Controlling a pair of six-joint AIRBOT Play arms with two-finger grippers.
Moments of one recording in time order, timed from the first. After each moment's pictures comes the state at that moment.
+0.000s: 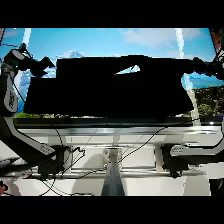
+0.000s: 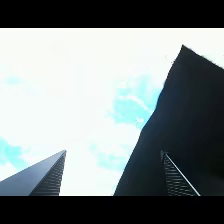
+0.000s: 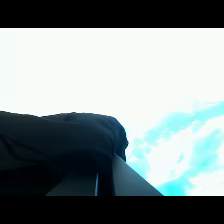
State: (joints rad) left arm 0.26 -1.90 1.56 1.19 -0.92 -1.58; right arm -0.47 -1.51 1.23 -1.06 0.75 1.21
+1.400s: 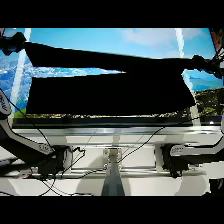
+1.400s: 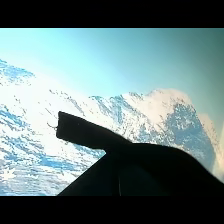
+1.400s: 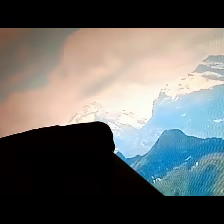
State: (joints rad) left arm 0.38 -1.84 1.92 1.15 -1.04 -1.48; right arm -0.43 -1.52 1.23 -1.05 0.60 1.20
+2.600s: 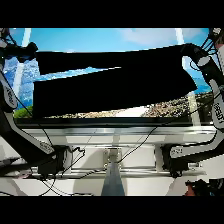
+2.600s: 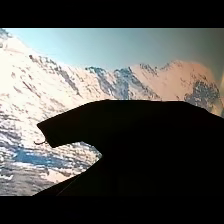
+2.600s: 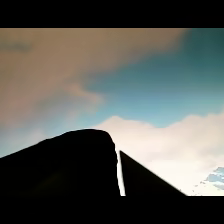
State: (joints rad) left arm 0.35 -2.01 1.93 1.12 -1.03 -1.49; right arm -0.26 -1.61 1.23 -1.05 0.10 1.13
